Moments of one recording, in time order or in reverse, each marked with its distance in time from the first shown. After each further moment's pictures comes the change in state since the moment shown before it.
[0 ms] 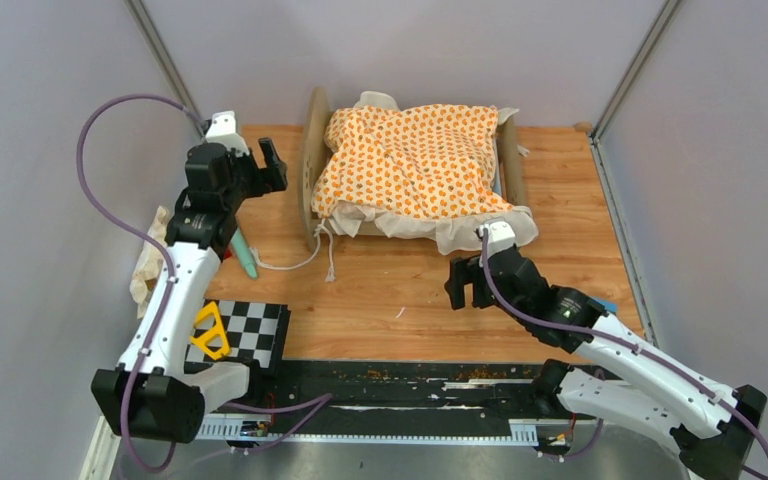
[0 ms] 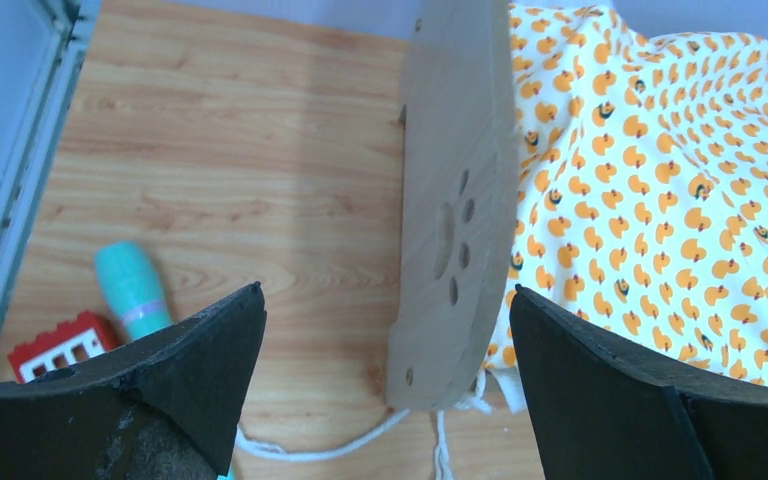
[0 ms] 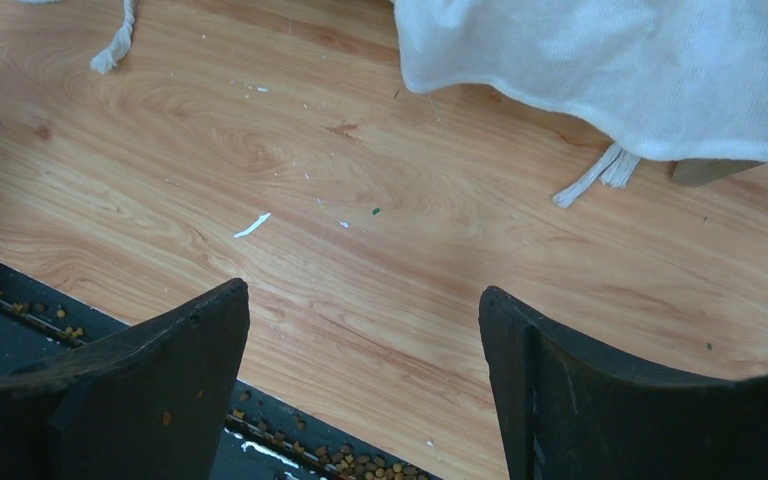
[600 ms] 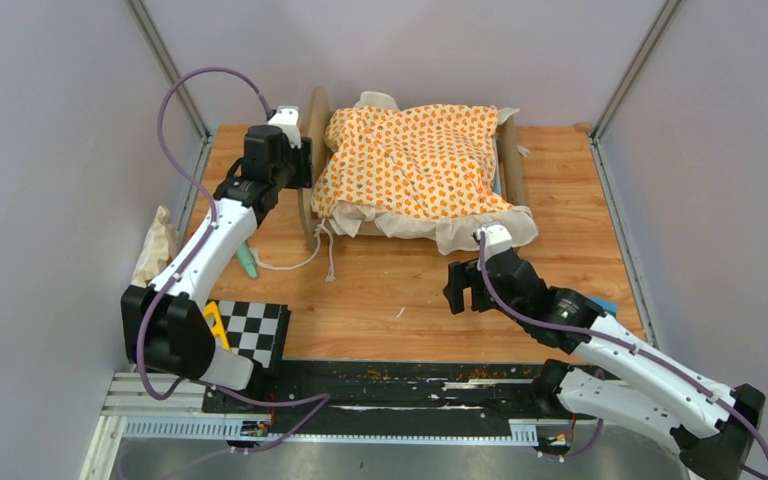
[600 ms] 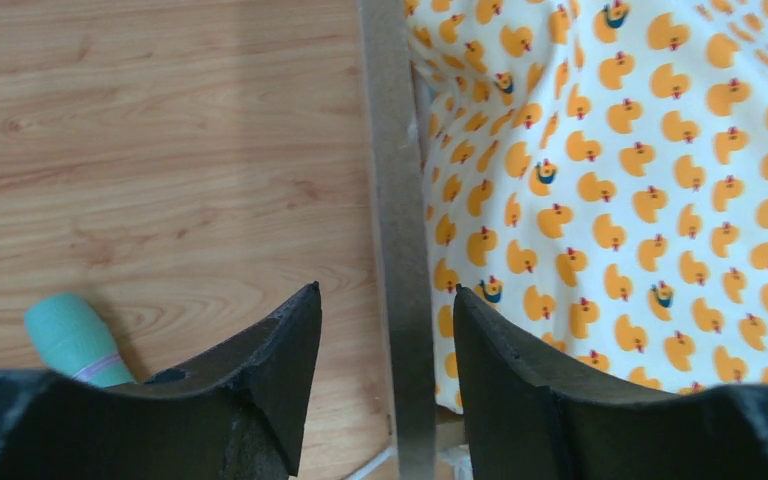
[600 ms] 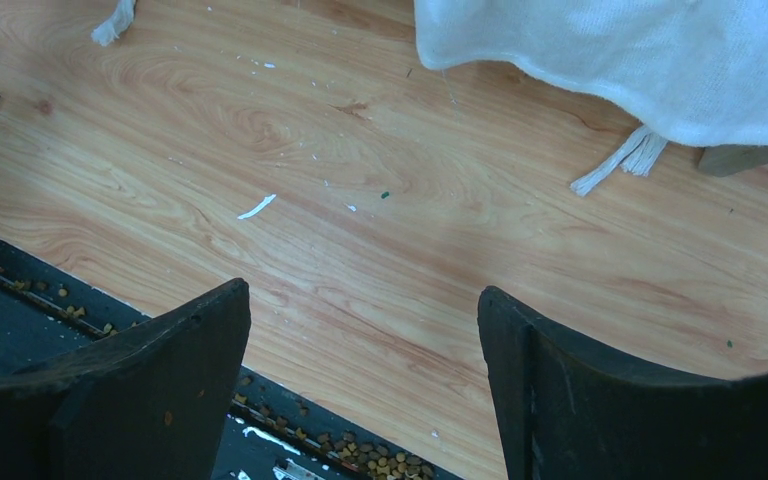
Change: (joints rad) left arm -0.163 0.330 0.152 0.033 -0.039 0.129; right arm -0.001 0.008 -0.028 0.000 -0.039 0.002
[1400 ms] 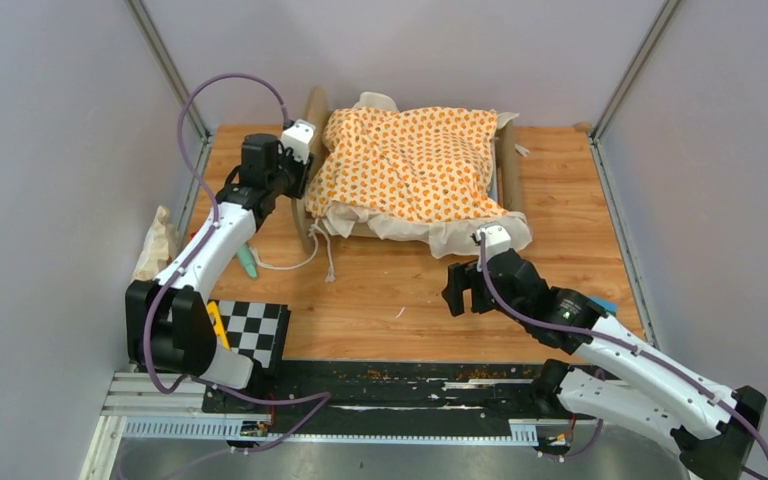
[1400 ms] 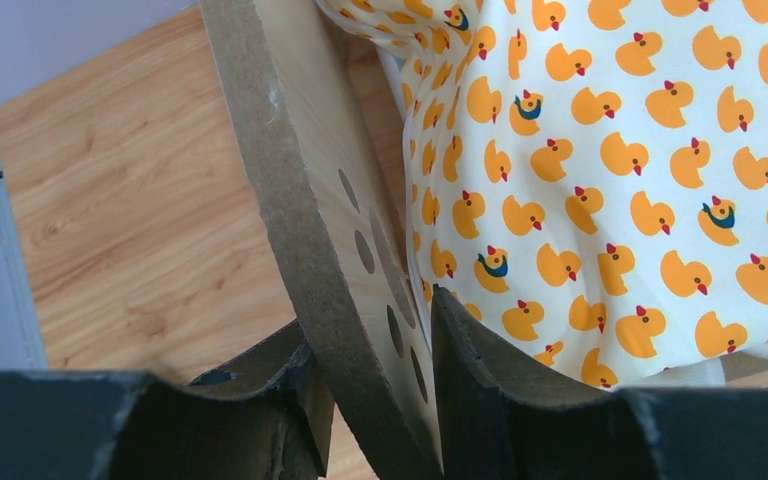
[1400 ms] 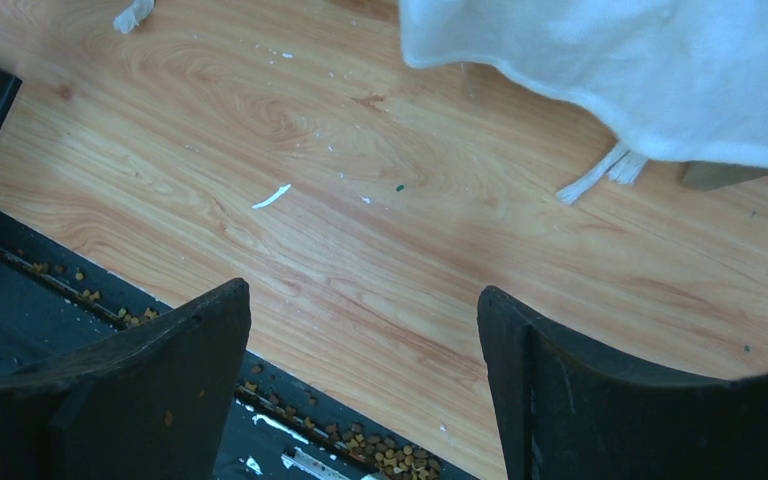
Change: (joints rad) left arm 0.031 0.023 -0.085 0.071 0.117 0.332; right arm -0.001 -0.024 0.001 -0.005 -0.037 -0.002
